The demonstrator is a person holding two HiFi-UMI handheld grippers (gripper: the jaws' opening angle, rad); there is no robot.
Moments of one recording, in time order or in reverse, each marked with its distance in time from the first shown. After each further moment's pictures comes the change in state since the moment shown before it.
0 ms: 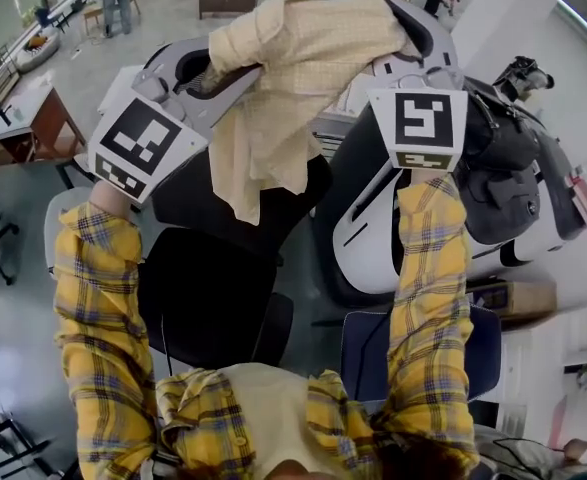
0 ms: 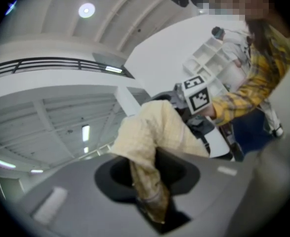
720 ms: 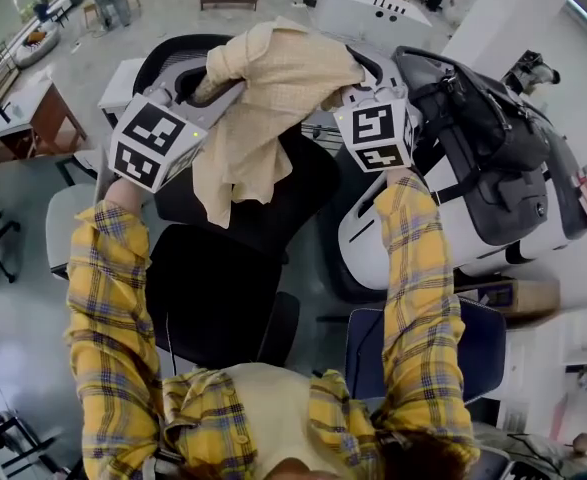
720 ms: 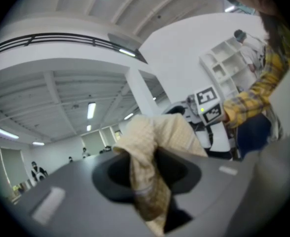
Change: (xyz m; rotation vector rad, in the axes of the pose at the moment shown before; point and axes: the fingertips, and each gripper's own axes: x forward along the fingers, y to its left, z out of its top) left arm 0.017 0.009 -0.108 -0.190 0.149 0.029; right arm 0.023 0.105 -0.137 0.044 0.263 0.184
